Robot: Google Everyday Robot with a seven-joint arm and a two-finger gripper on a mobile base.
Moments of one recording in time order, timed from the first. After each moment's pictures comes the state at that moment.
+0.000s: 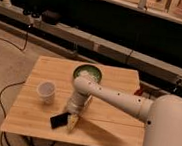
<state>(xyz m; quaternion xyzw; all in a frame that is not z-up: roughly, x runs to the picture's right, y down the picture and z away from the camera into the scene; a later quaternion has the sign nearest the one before) -0.083 0.263 0.803 -0.26 0.47 0.83 0.10</state>
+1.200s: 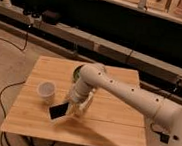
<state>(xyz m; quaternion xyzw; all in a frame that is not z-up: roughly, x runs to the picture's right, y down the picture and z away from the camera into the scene) -0.075 0.165 0.725 -0.30 0.39 0.87 0.09</state>
